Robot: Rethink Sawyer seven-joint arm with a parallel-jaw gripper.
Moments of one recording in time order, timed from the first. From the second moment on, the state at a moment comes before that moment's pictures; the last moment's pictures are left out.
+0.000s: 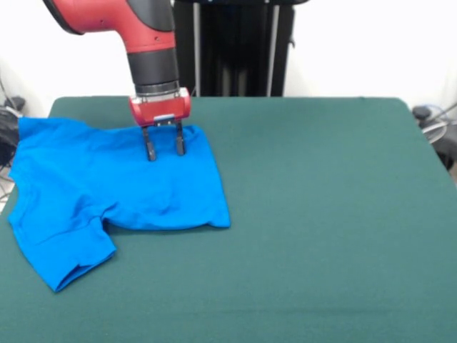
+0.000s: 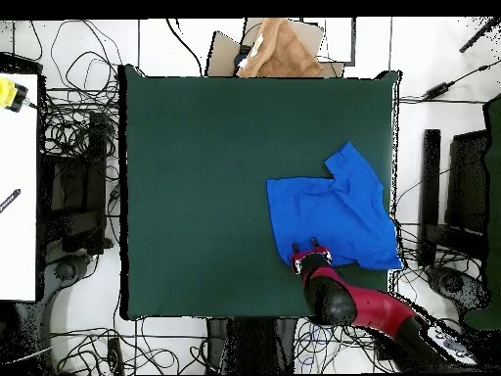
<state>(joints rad) -0.97 -0.38 0.26 1.99 -0.66 -0.19 1.16</state>
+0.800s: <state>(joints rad) -1.00 -0.36 0.26 2.00 -0.69 -0.25 1.16</state>
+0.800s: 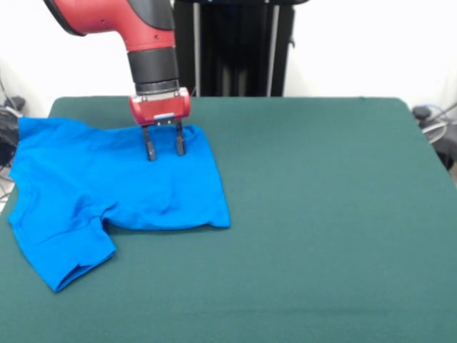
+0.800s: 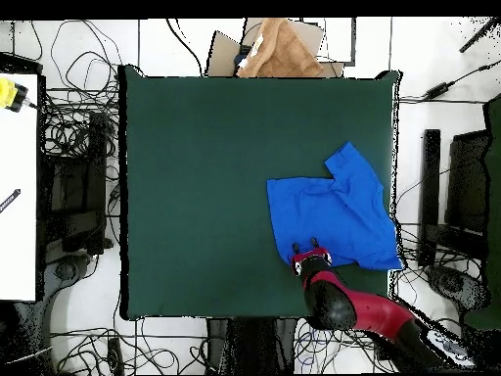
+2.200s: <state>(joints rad) -1.00 -0.36 0.27 2.00 -0.70 -0.25 1.16</state>
